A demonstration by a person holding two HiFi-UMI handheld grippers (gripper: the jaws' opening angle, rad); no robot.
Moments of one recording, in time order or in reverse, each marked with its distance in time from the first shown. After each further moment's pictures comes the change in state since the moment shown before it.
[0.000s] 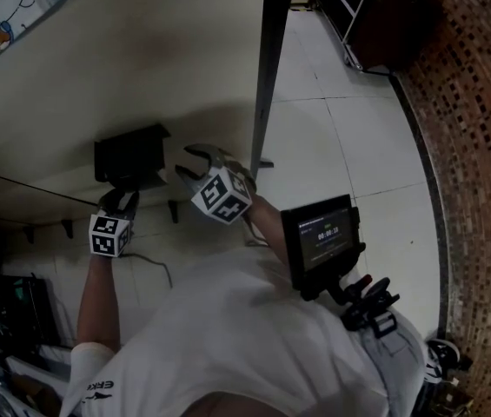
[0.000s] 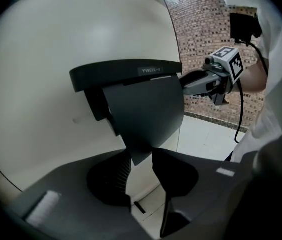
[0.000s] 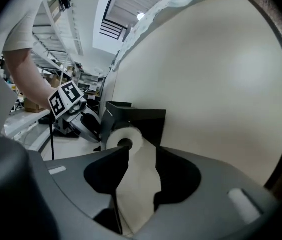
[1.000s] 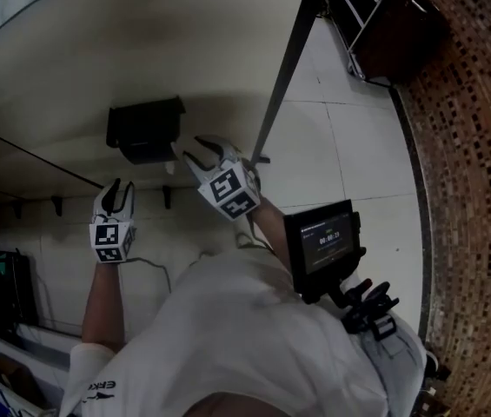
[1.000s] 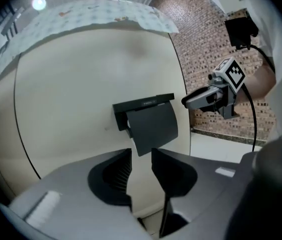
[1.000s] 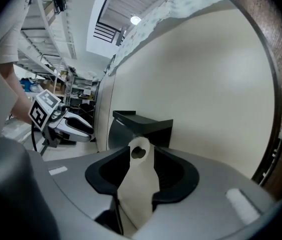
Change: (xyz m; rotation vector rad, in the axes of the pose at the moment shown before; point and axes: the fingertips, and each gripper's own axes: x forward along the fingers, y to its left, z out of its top) left arm -0.075 -0.003 0.002 -0.085 -0.262 0.230; right arm -0.022 0.026 0.017 0.080 -0.015 -0.060
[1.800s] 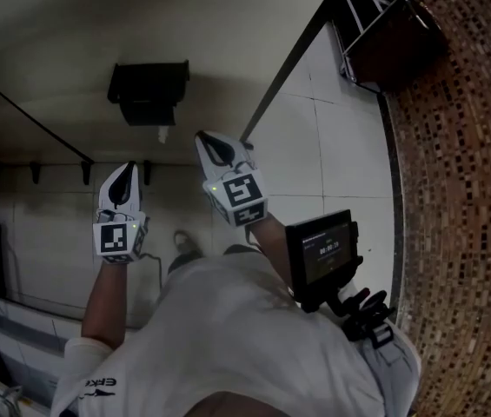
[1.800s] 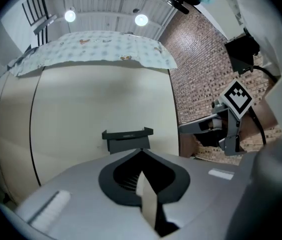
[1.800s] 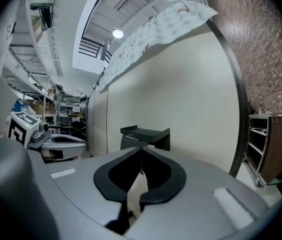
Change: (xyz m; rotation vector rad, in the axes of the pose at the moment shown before) left arm -0.074 -0.068 0.064 -0.205 -0.283 0.054; right arm -0.075 0.032 0.020 0.183 -0.118 -0.092
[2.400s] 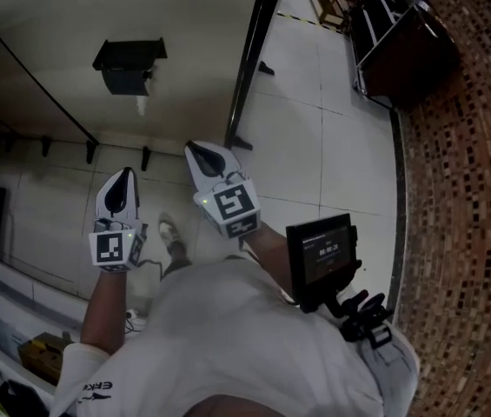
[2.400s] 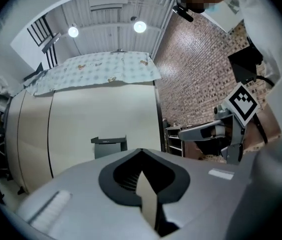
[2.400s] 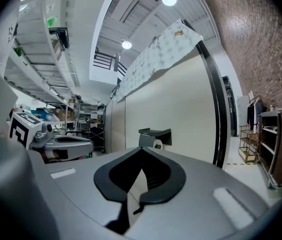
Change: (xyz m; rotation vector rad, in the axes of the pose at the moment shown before) left arm -0.093 -0.156 0.018 0.009 -0.054 0.165; right arm -0.158 -0.001 -0.020 -0.008 -0.073 0.184
